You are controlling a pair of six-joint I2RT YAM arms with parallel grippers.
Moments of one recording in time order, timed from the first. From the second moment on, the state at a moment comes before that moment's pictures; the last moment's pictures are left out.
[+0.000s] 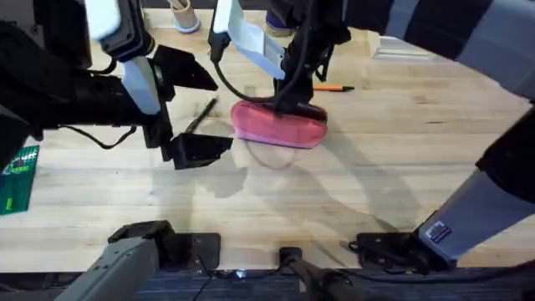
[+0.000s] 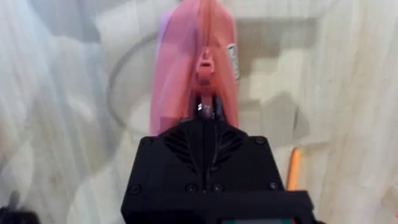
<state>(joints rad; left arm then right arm) 0.13 1.06 0.96 -1.12 0.86 1.28 0.61 1.94 1.67 -1.15 -0.24 -0.88</state>
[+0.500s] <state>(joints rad) 0.13 1.06 0.96 -1.12 0.86 1.28 0.60 1.94 1.67 -1.09 -0.24 -0.88</state>
